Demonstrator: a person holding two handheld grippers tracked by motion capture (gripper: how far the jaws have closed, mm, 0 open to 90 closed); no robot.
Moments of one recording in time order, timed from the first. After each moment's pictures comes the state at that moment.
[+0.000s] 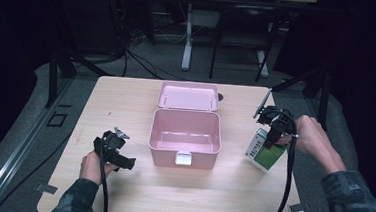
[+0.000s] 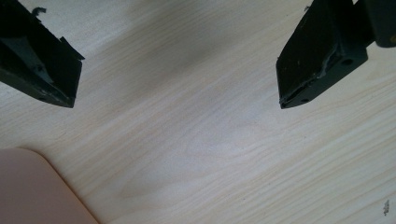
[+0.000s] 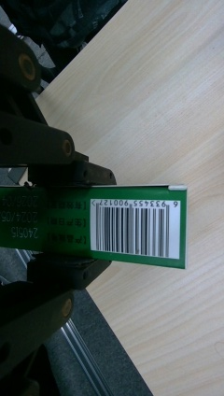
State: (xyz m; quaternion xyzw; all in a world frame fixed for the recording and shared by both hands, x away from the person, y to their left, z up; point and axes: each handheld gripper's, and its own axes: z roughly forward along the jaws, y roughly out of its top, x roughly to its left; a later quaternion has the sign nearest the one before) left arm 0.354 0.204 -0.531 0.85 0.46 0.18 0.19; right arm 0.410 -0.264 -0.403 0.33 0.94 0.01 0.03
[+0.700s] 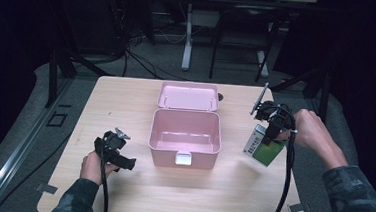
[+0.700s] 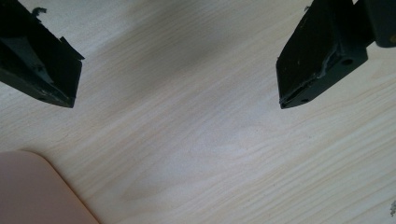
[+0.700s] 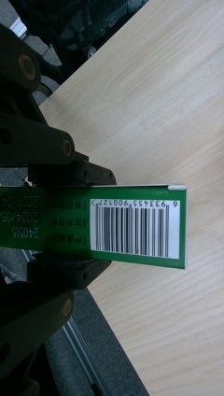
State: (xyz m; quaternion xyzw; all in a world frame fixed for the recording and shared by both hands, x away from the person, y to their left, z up) left arm 0.354 0.202 -0.532 0.85 0.46 0.17 0.19; right arm 0.409 -0.251 -0.382 0.30 0.95 0.00 0.04
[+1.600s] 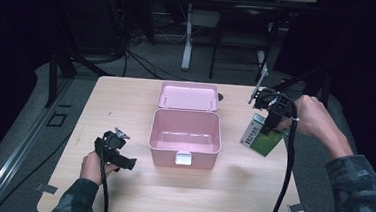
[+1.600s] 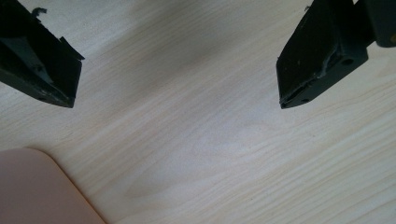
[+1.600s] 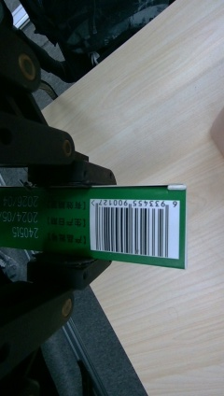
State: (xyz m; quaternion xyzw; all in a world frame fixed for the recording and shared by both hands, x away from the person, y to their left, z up) left arm 0.355 0.203 -0.532 0.85 0.46 0.17 0.19; right arm 0.410 -0.235 -0.341 0.27 0.96 0.01 0.05
